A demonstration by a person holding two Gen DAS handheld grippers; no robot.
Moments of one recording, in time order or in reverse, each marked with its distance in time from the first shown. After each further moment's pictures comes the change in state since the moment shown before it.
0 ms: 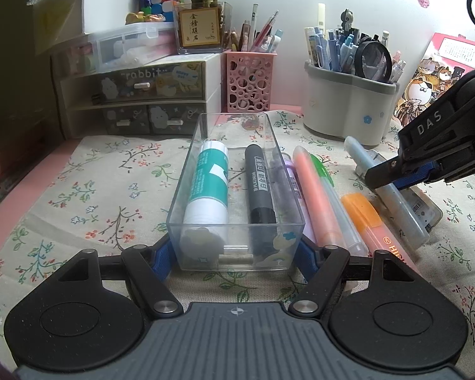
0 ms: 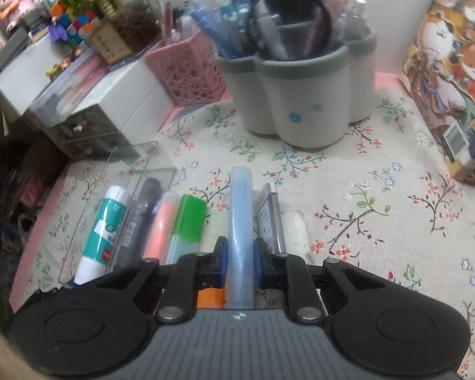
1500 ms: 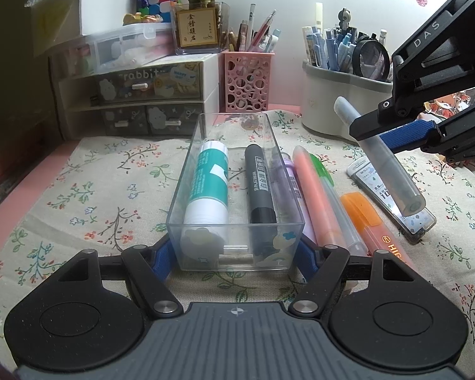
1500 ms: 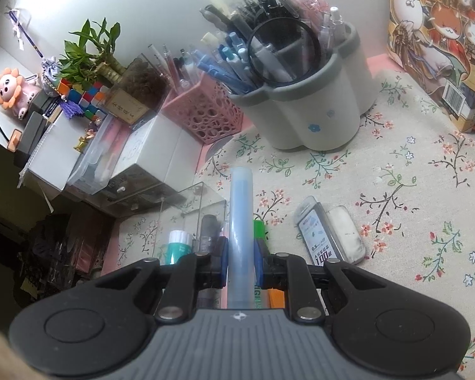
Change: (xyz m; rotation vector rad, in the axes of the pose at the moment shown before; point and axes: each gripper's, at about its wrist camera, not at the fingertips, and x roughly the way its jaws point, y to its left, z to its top) left arm 0.000 0.001 0.001 0.008 0.000 -0.006; right arm -0.024 0.015 0.003 0.247 -0.067 0.139
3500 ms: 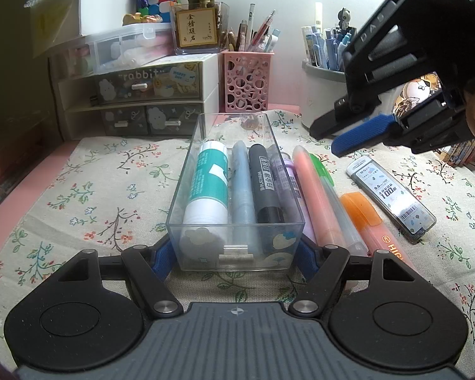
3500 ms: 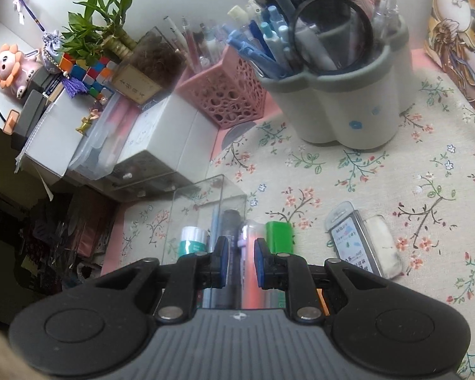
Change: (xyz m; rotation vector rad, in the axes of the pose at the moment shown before) left arm 0.000 0.001 0.000 0.003 0.000 -0.002; right arm 0.030 0.017 0.012 -0.041 0.091 0.018
